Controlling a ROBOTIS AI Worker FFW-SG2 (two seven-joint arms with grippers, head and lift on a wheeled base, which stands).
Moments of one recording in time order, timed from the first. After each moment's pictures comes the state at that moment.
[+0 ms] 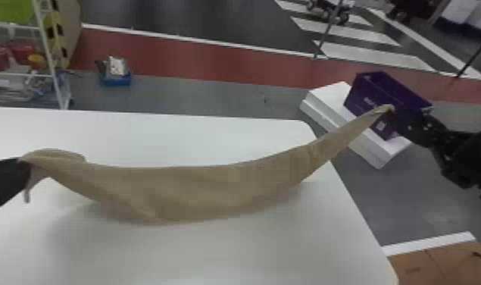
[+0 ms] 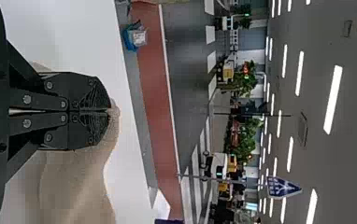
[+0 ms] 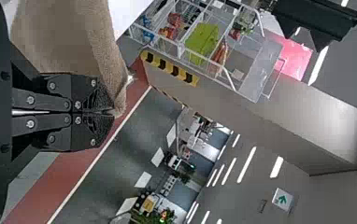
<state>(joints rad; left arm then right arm) 0.53 0.13 0.15 -2.50 0.12 0.60 -0.38 0.09 -0.23 -0.85 -2.04 0.02 0.14 1.22</state>
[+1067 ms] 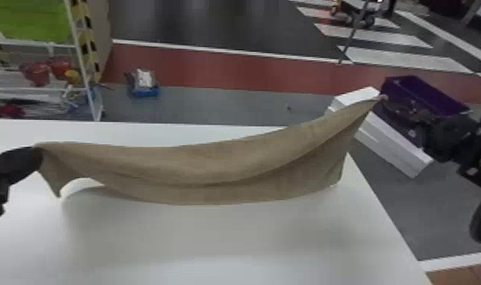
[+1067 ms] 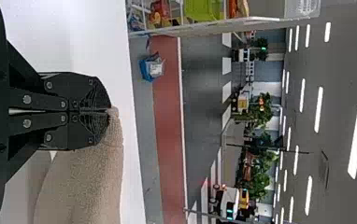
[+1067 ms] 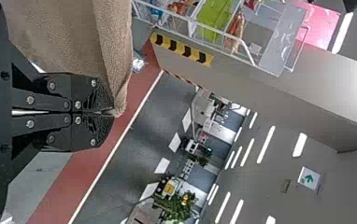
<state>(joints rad) 0.23 0.13 0.22 -2.24 0.12 0.74 -0.35 -0.15 -0.28 -0.63 -1.72 0.18 0.11 1.00</state>
